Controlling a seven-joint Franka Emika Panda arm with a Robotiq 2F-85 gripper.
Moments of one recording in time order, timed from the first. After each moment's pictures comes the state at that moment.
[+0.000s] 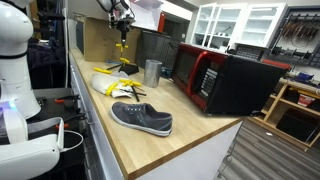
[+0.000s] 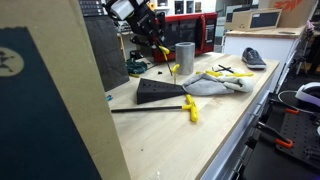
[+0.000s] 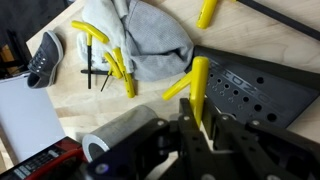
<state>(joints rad) 0.50 0.48 0.14 -1.39 -0.39 1.41 1.02</state>
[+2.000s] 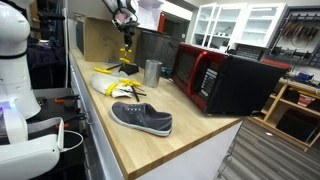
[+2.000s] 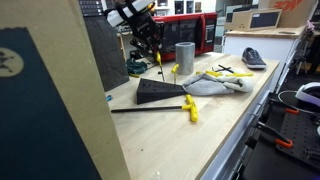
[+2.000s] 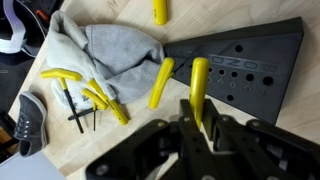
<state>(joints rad) 0.41 0.49 0.13 -1.42 -0.27 1.55 1.31</state>
